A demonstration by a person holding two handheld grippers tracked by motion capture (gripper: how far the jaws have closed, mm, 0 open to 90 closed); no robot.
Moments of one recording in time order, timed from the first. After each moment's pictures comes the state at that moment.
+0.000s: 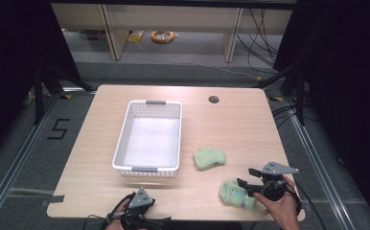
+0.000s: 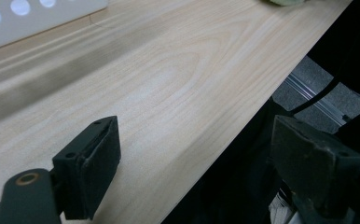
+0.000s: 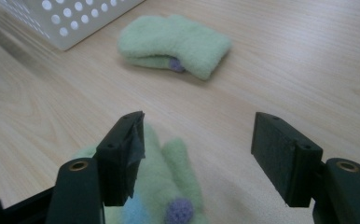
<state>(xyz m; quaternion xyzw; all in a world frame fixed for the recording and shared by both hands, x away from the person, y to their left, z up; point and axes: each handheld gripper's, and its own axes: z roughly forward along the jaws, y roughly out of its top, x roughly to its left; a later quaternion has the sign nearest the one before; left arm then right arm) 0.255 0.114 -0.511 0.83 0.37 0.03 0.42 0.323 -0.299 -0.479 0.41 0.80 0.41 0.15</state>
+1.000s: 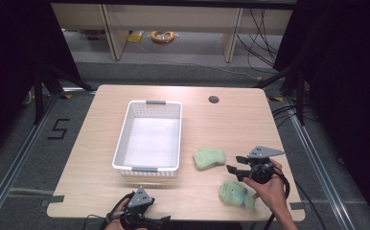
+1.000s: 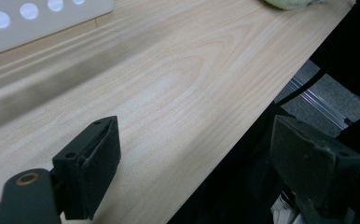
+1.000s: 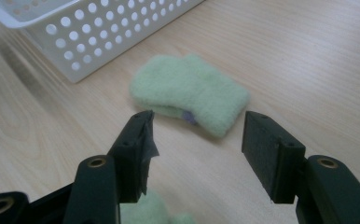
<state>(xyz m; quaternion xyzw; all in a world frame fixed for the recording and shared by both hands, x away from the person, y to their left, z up) 0.256 0.115 -0.511 0.82 0.38 0.04 0.42 0.359 -0.267 -0.455 0.38 0.82 0.41 0.14</state>
